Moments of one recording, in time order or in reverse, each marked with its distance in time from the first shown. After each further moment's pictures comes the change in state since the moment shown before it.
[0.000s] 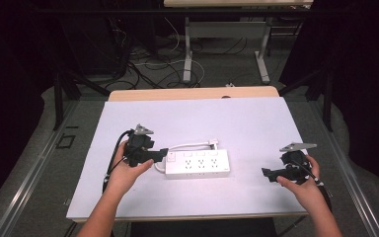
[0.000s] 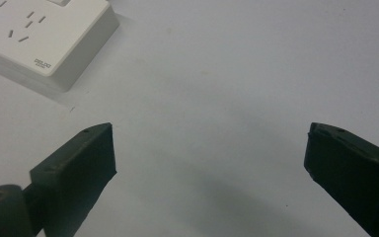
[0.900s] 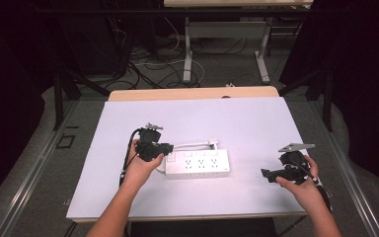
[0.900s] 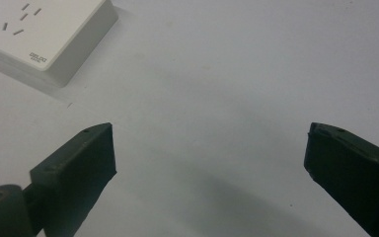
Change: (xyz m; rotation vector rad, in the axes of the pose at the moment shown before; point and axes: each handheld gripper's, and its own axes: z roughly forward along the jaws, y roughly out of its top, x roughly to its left) left arm -0.009 0.014 0.030 0.052 -0.038 -0.154; right arm 0.000 -0.002 0.004 0.016 0.000 0.004
